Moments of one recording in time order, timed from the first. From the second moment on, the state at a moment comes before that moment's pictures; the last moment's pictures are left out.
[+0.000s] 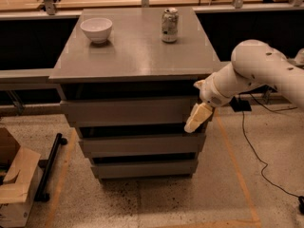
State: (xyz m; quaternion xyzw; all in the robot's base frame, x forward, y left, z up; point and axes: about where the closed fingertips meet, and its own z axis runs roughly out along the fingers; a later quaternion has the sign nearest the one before) arm 0.620 -0.139 0.752 -0.58 0.76 0.10 0.27
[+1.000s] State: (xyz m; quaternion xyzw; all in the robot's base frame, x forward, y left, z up) arm 0.681 -0.121 0.682 -0.55 0.76 0.16 0.31
